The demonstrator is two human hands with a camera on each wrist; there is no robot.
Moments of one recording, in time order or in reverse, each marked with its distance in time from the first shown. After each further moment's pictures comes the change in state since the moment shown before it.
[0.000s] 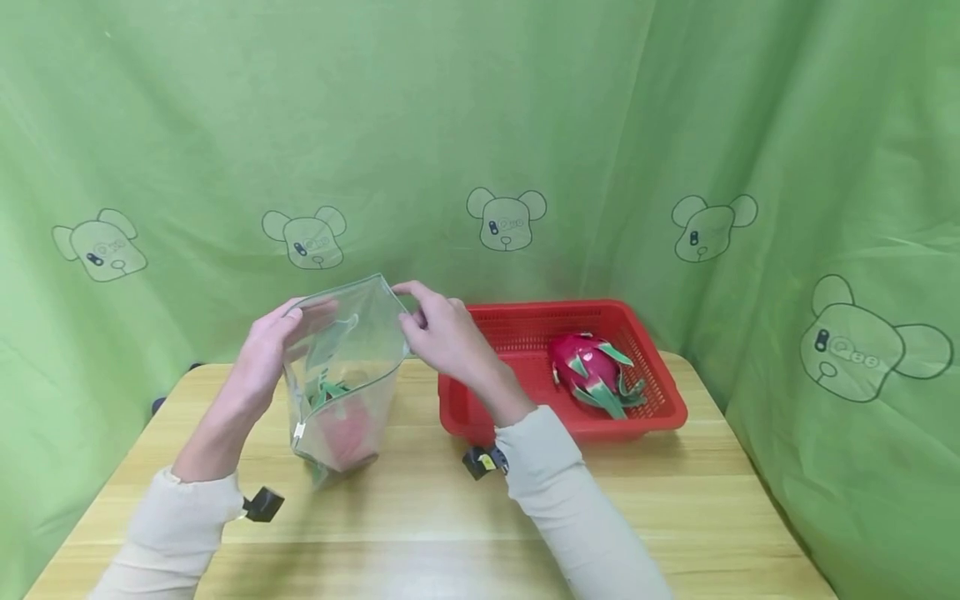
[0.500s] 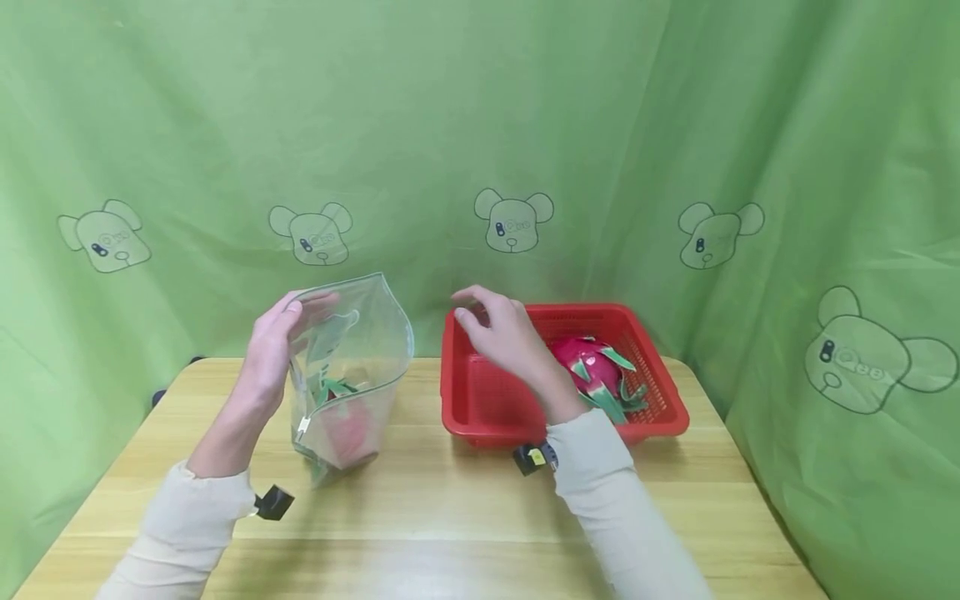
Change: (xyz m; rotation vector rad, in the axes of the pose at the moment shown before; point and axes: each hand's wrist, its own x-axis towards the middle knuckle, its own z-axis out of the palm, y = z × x) left_hand 0.002 -0.006 0.005 -0.038 0.143 0.068; right_hand -0.016 0.044 -0.036 -0.040 0.023 0.116
